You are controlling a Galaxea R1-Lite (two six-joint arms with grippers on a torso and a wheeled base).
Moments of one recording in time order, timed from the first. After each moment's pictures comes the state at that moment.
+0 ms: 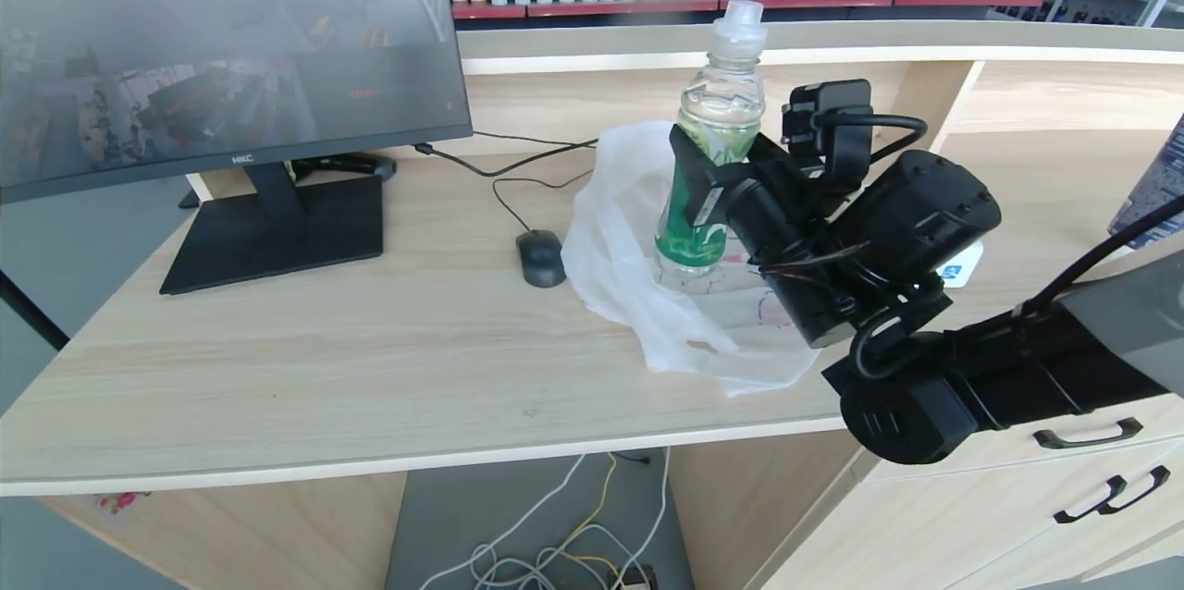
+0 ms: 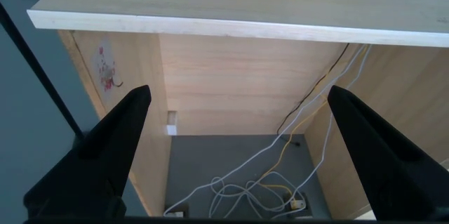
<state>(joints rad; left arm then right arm) 0.00 0.00 0.00 0.00 0.00 -0.02 0.59 2.02 -1.08 -1.44 -0.21 -0.13</state>
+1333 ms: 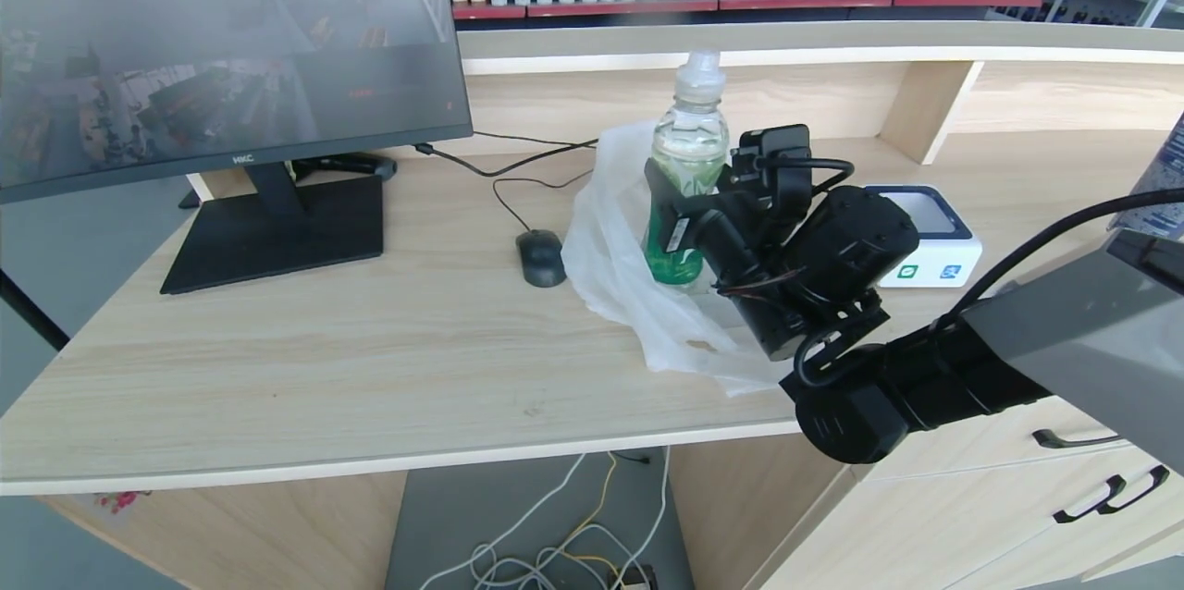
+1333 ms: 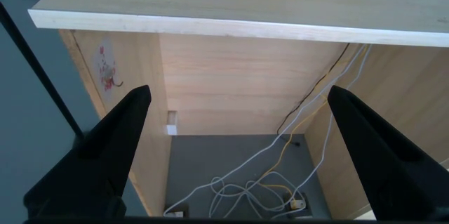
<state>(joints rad) 0.00 0.00 0.00 0.00 0.00 -0.02 0.59 2.14 -1.13 -1.44 -0.20 -0.12</state>
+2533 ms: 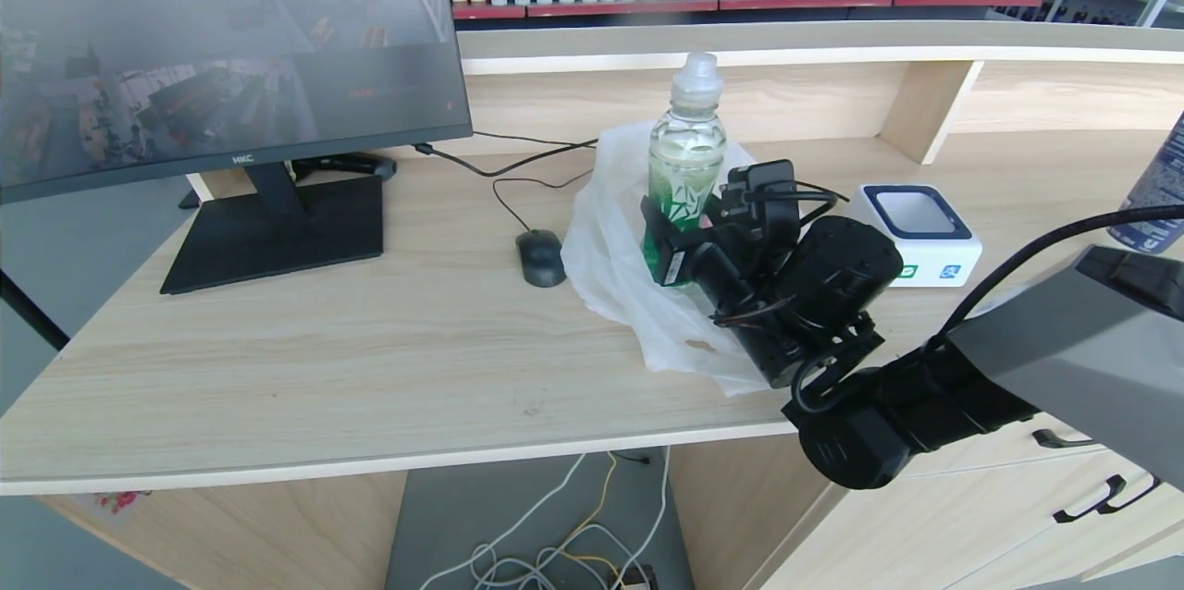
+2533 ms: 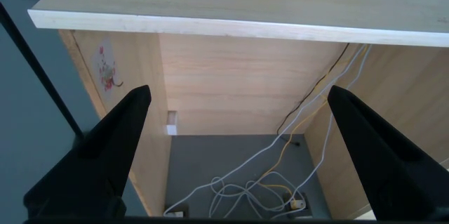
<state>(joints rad) 0.00 0.00 0.00 0.00 0.00 -0.02 0.60 2.15 -1.06 -1.45 -0.20 -0.11</state>
